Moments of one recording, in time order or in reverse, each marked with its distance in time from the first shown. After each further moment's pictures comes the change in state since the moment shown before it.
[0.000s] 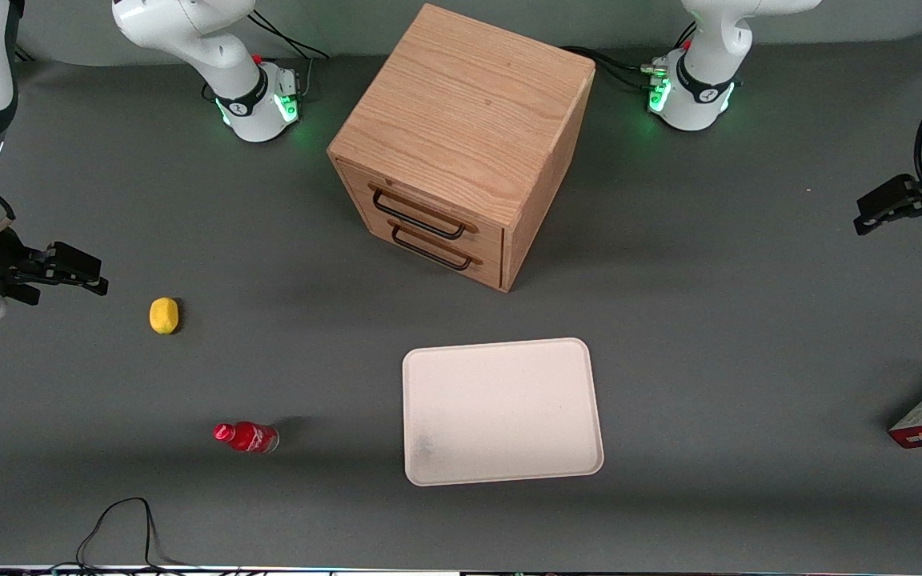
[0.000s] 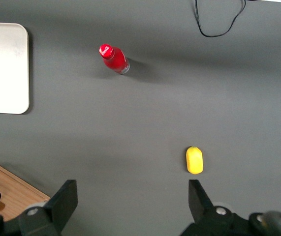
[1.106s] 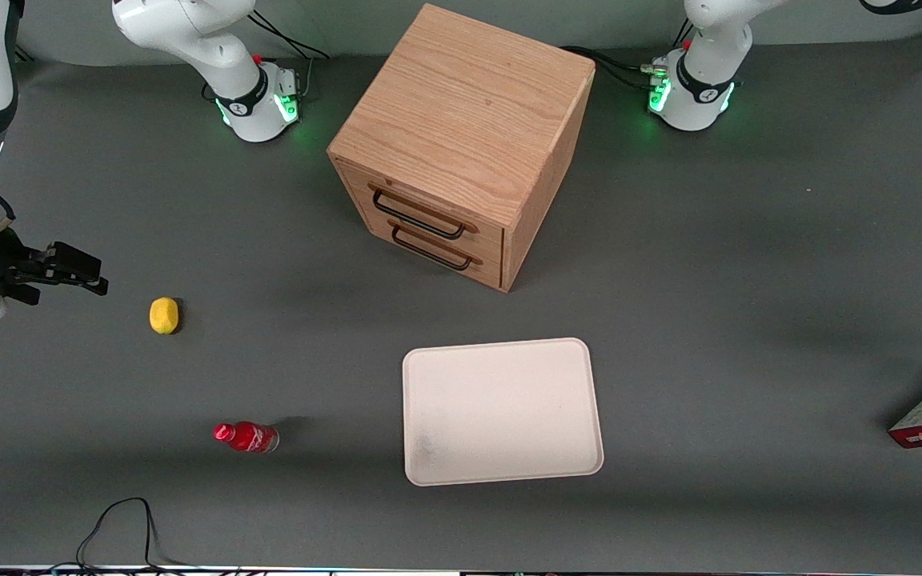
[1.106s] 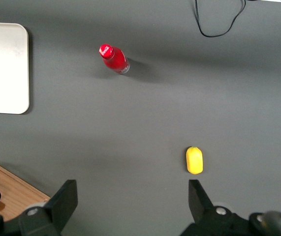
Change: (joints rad) arm 0.409 0.523 0.011 0.433 -0.004 0.151 1.162
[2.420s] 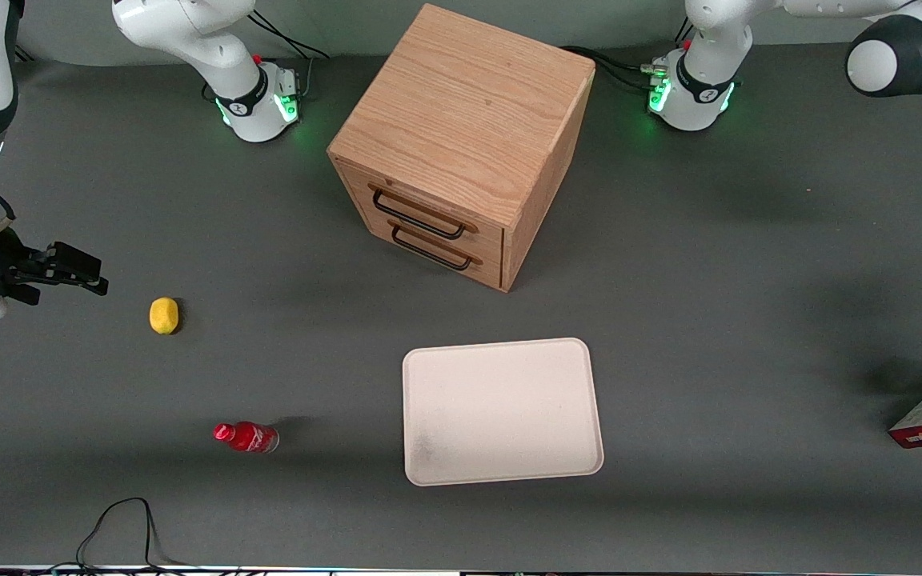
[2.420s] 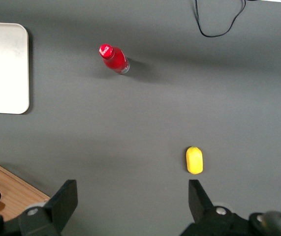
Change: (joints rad) arm 0.028 0.352 -0.004 -0.027 -0.018 0.396 0.146
